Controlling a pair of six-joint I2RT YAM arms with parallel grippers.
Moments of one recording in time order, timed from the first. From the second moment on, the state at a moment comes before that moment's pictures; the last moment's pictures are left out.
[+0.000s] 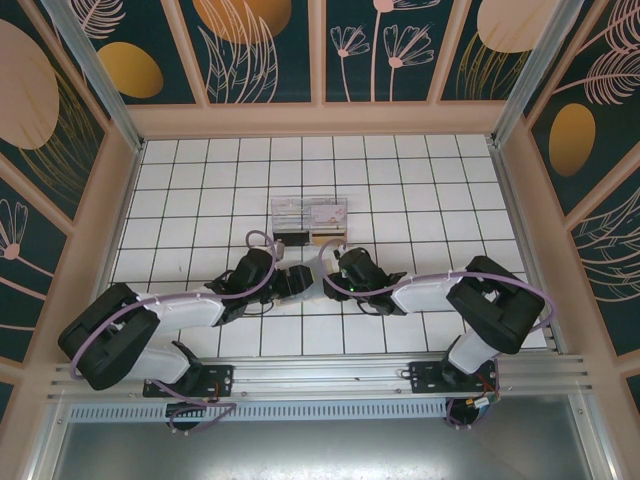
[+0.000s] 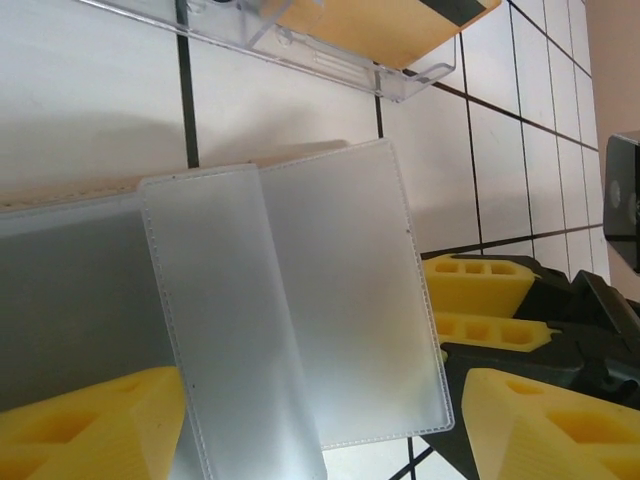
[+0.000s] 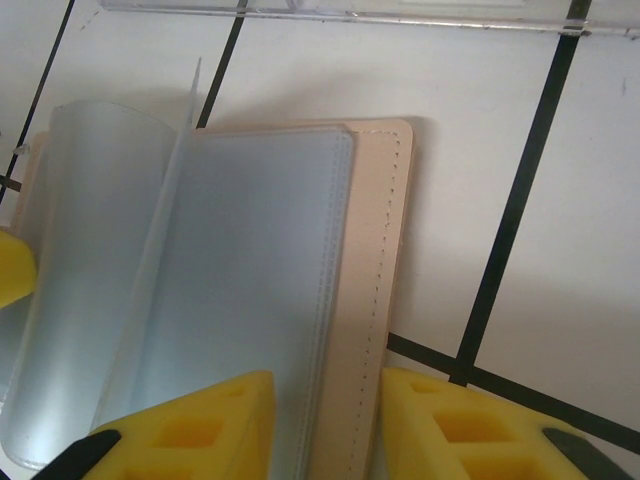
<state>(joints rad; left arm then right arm) -0.74 1.36 0.40 0.31 0.18 -0.96 0.90 1.58 0.55 0.23 0.00 0.61</state>
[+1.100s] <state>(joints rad) -0.75 1.41 0.52 0.32 0.20 -0.95 0.88 1.45 0.45 0.23 0.02 0.68</state>
